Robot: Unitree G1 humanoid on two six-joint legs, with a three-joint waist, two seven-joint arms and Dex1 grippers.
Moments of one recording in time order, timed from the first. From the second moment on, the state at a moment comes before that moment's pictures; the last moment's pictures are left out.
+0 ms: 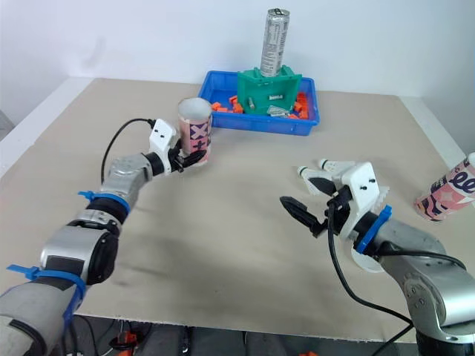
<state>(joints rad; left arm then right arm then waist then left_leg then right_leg) -1.09 0.36 -0.01 1.12 -0.04 -0.20 -0.94 -0.02 -0.73 -0.33 -0.59 0.69 0.77 0.51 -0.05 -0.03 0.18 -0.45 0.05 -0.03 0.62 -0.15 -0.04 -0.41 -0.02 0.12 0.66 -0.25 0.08</state>
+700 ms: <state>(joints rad) -0.88 0.78 -0.39 0.39 -0.14 0.02 -1.60 -0.22 -0.57 -0.12 -0.20 0.37 0.63 0.35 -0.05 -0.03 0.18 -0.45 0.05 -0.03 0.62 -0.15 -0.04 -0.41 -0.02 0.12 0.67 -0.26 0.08</state>
